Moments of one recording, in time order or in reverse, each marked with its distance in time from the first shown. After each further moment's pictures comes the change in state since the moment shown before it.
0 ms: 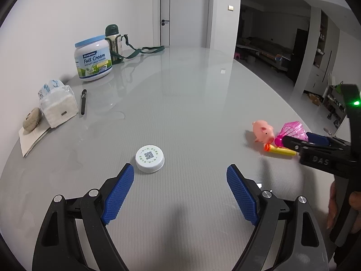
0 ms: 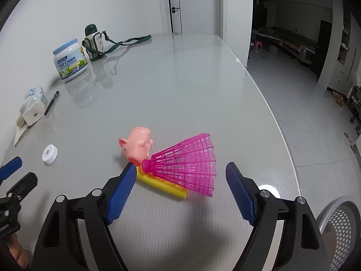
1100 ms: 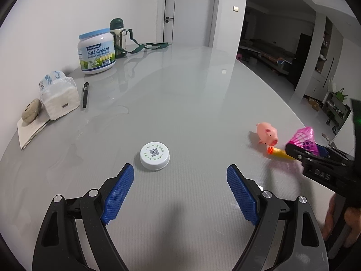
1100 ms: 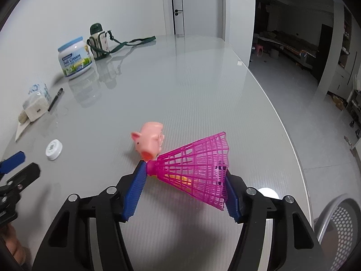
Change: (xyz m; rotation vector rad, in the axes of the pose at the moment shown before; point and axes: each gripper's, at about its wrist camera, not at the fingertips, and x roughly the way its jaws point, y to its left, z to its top) left arm 0.004 0.011 0.001 -0.046 0.018 -0.008; right arm -0.018 0.011 -0.016 -0.002 -0.043 0.008
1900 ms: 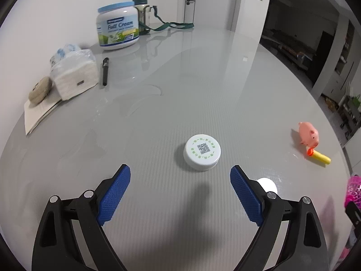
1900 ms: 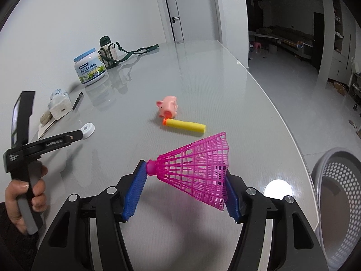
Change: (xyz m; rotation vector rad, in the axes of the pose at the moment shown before) left arm 0.042 0.048 0.007 -0.064 0.127 0.094; right arm -0.074 0.000 -0.066 0.091 -0.035 0.057
